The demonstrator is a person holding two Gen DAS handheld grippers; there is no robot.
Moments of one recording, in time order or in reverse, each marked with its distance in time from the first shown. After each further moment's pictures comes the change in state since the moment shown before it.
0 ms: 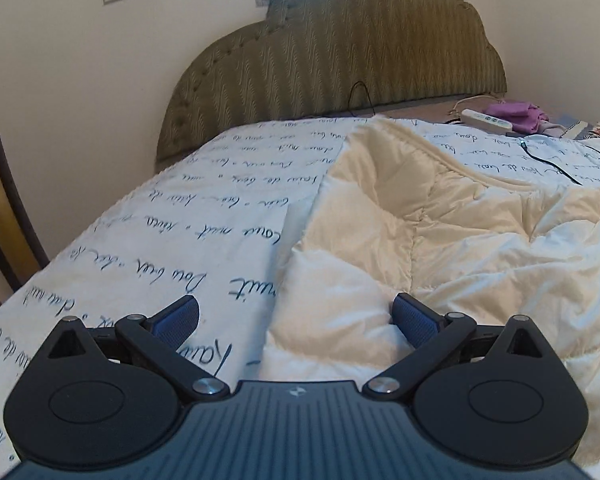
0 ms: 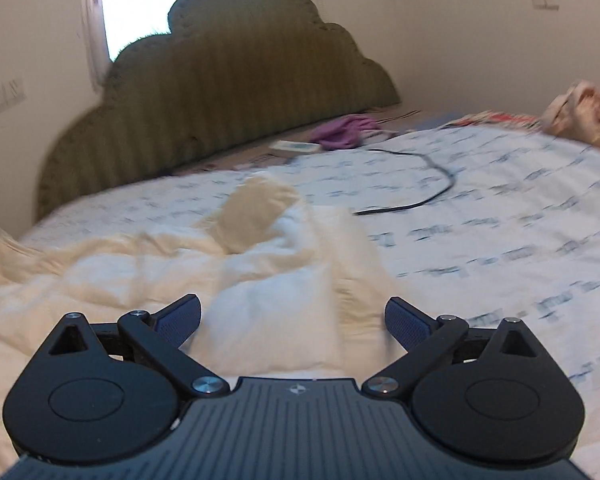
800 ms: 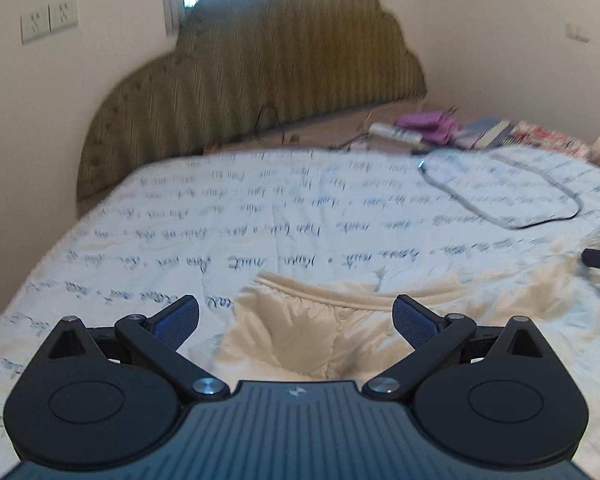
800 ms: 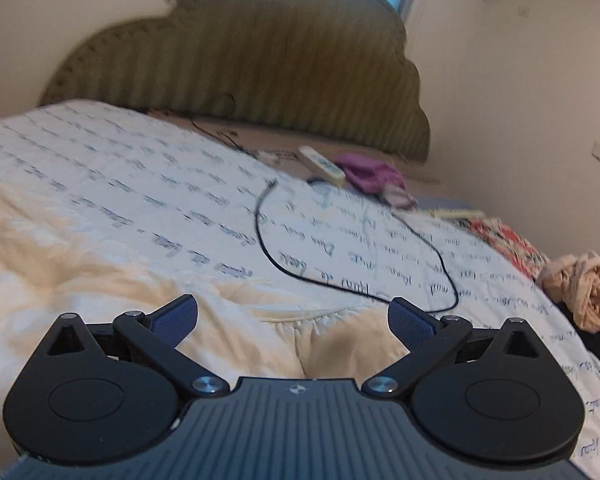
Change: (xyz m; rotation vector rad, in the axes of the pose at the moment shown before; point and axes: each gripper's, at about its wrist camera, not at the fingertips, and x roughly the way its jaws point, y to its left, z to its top) left arm -0.026 -0.069 0.058 0.092 0.014 -0.194; right arm 0.034 0.087 0.051 -0.454 0.053 -0.107
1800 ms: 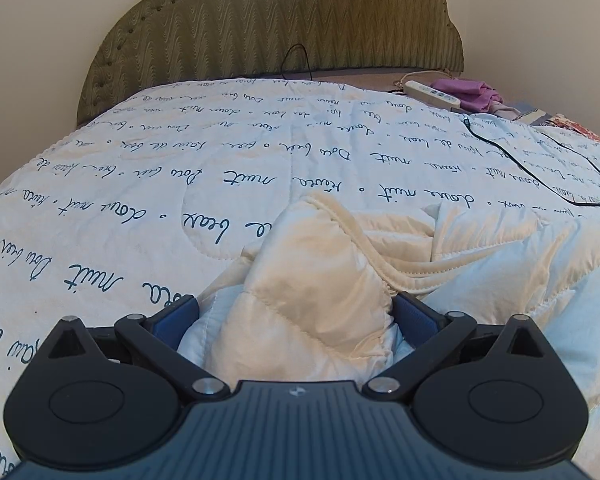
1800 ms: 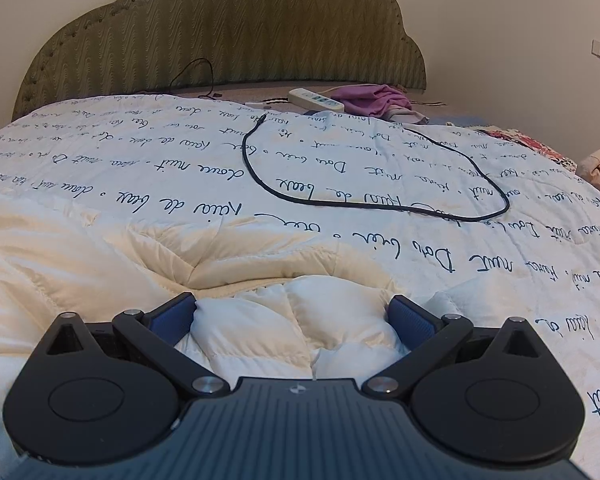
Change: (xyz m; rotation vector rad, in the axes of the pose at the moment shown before) left arm 0.071 0.004 -0.048 -0.127 0.089 -0.002; right arm 0.063 -0.007 -0.050 0.213 0.091 0.097
